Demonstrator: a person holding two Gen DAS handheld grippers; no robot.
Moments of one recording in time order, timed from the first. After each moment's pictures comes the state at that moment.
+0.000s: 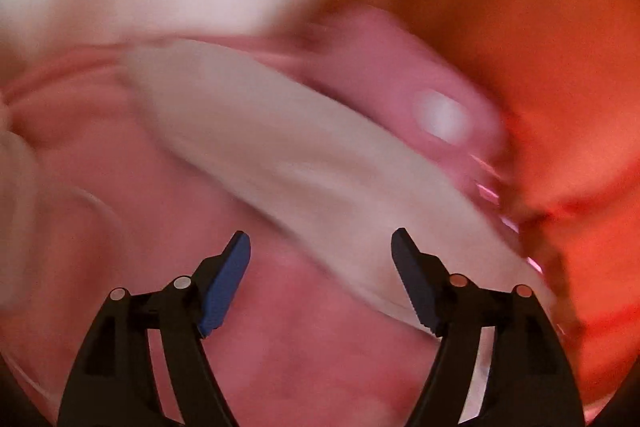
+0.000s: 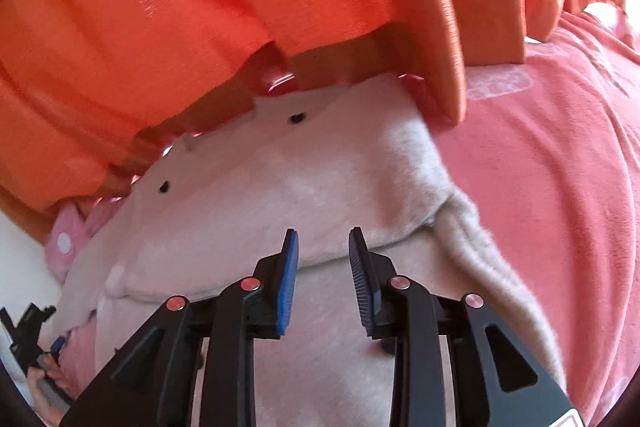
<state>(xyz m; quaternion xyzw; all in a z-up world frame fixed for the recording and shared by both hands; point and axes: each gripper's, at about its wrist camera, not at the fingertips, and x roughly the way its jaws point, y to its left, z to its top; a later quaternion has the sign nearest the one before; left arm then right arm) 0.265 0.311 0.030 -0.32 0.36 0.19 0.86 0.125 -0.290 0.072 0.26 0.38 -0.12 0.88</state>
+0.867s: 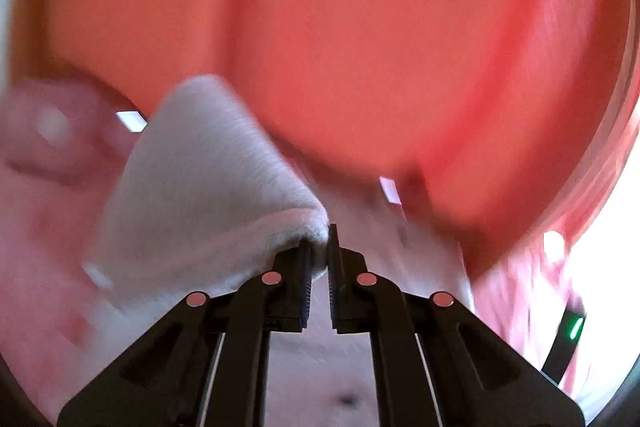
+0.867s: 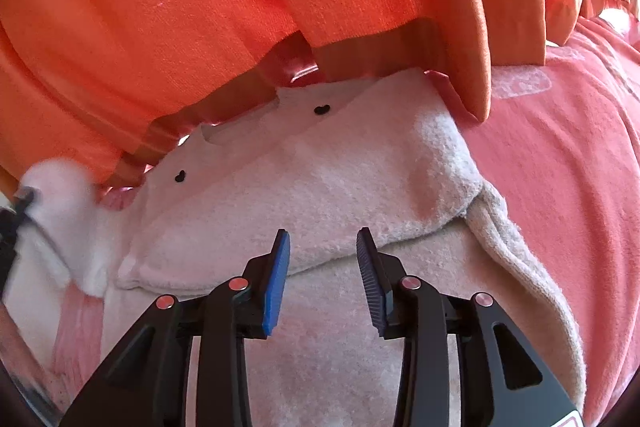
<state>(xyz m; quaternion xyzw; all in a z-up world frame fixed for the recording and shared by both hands) 0.248 -0.040 0.117 -0.11 0.36 -0.21 0.90 0.128 -0.276 0.065 0.26 0.39 -0.11 0.88</state>
